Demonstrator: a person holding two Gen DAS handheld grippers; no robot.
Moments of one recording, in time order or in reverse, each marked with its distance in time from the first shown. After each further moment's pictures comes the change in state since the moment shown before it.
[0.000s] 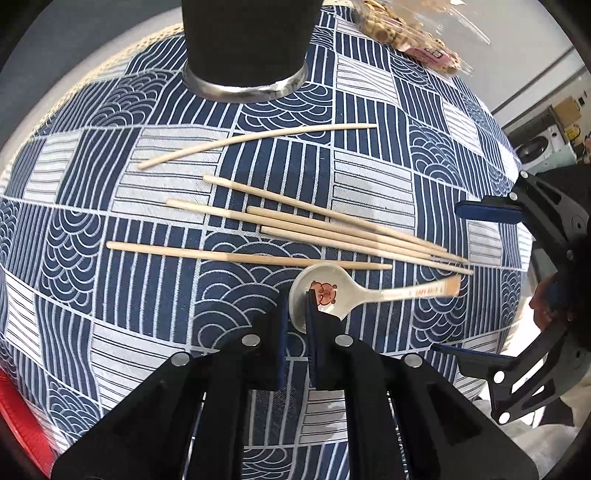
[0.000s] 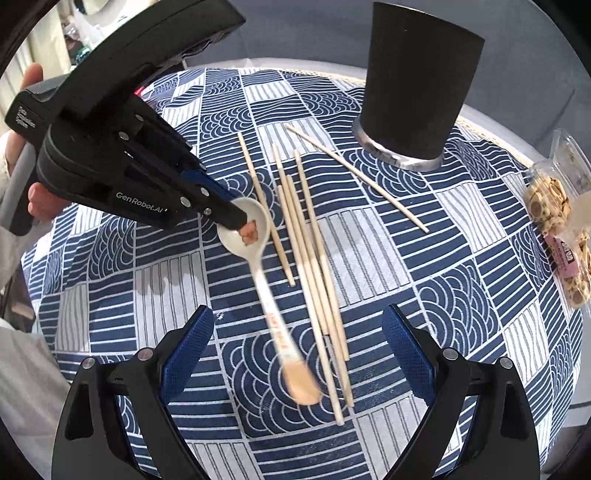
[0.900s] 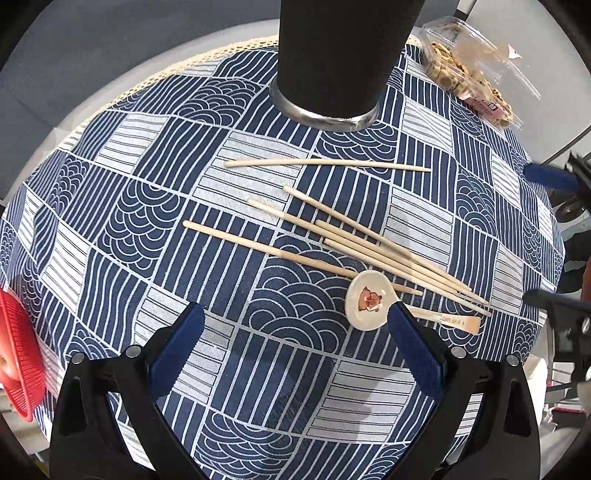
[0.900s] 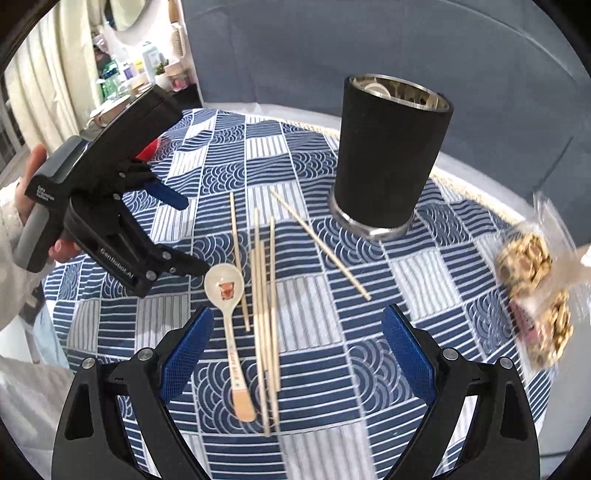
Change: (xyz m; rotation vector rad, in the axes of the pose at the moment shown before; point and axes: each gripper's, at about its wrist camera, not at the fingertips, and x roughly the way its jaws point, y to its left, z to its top) left arm -0.027 0.022 -0.012 -0.226 -0.078 0.144; right arm -0.049 -0.043 0.026 -0.073 -0.120 0.027
